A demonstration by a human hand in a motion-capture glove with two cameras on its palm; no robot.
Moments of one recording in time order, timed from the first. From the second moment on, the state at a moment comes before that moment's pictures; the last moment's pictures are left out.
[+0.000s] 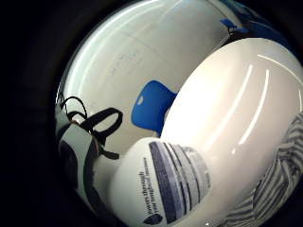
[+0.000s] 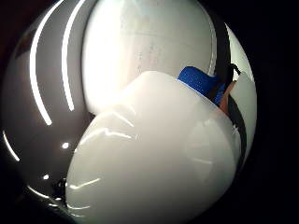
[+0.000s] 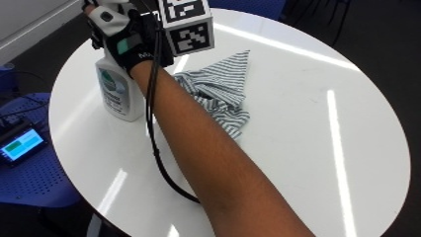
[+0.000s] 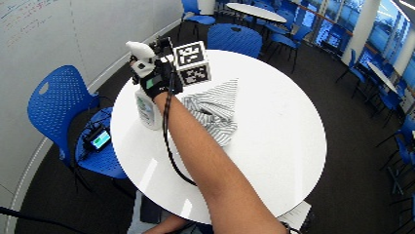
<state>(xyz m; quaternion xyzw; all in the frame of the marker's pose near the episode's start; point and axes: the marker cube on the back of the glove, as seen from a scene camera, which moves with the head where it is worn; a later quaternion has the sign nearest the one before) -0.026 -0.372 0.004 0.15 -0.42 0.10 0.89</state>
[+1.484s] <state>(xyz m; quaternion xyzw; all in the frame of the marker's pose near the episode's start) 0.003 -0.328 0.084 0.04 -0.40 0.10 0.91</state>
